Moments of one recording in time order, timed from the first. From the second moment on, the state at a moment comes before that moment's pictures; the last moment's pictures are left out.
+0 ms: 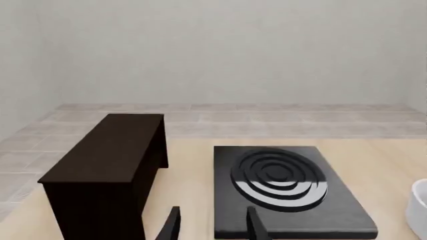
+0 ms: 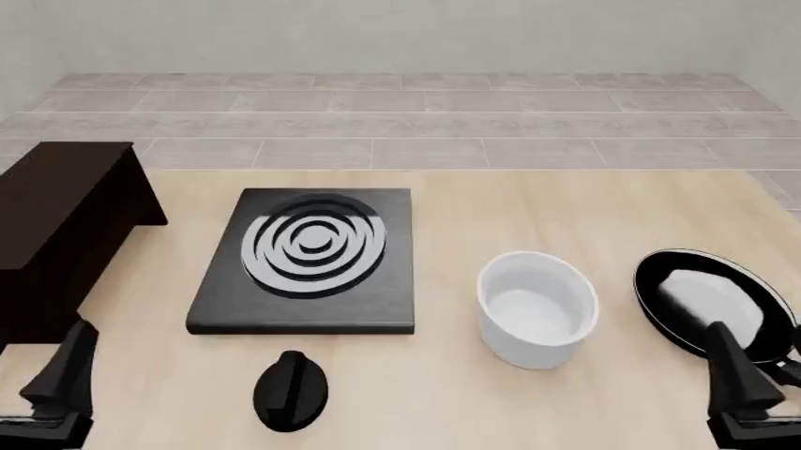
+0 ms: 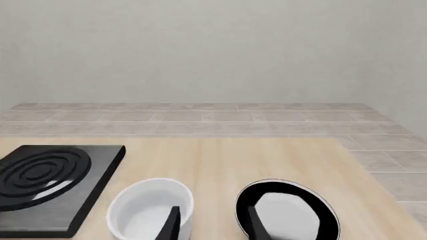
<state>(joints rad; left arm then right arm) 0.00 0.00 0.00 0.00 0.00 0.00 0.00 0.00 0.00 0.00</state>
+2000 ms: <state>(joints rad) -0.65 1.25 -0.68 -0.43 0.25 0.00 0.02 -0.01 -0.01 0.00</state>
